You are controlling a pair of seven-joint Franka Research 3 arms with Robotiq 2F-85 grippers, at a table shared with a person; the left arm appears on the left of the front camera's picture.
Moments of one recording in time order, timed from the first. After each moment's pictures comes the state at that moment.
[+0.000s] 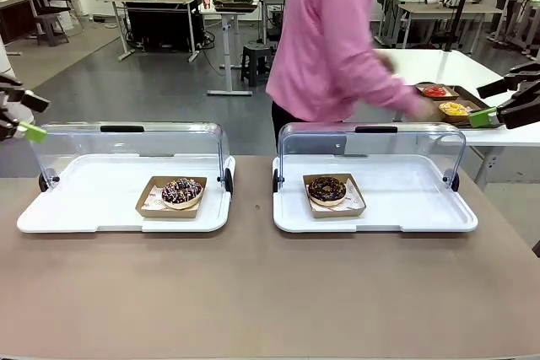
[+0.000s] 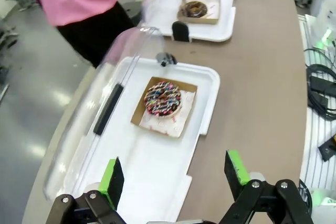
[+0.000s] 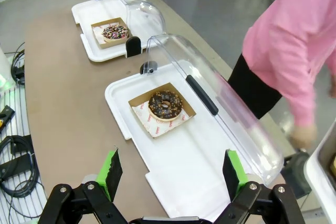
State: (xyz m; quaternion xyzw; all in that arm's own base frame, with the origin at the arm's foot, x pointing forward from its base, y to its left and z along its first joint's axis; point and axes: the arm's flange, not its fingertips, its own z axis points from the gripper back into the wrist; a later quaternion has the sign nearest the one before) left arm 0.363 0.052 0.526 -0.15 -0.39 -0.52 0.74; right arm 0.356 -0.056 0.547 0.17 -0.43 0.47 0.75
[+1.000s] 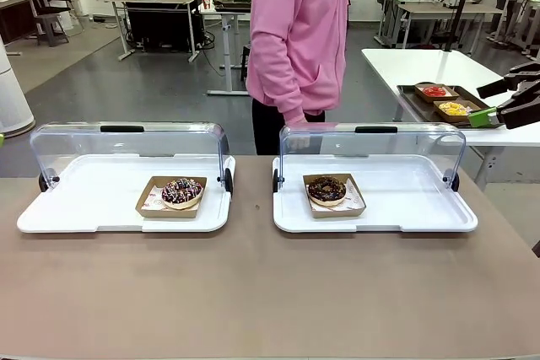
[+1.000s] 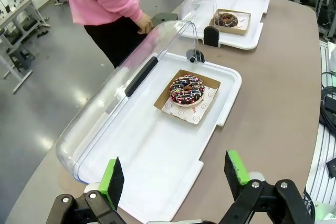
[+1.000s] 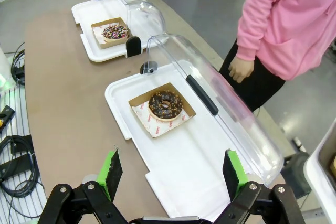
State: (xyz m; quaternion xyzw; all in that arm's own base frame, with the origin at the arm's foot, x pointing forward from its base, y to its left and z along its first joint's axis) left arm 0.338 0.117 0.507 -0.16 -0.44 -0.45 0.76; right arm 0.356 -0.056 0.547 0.17 -0.43 0.47 0.75
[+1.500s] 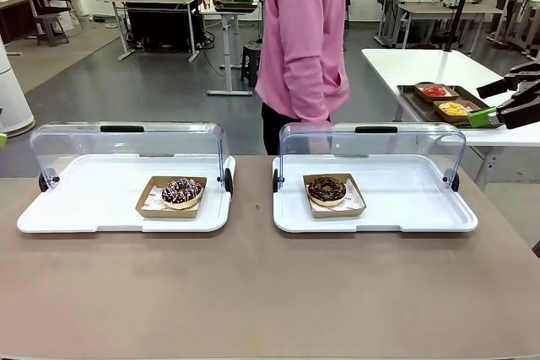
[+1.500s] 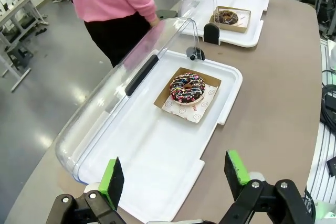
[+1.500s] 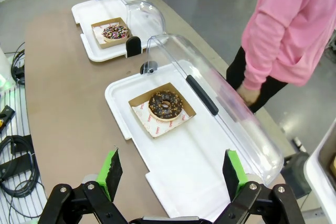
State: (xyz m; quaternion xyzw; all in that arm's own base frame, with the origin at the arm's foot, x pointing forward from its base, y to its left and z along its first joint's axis) left arm 0.343 0.116 0.507 -0.16 -0.44 -0.45 0.76; right arm 0.356 -0.056 0.547 0.17 -0.43 0.47 0.75
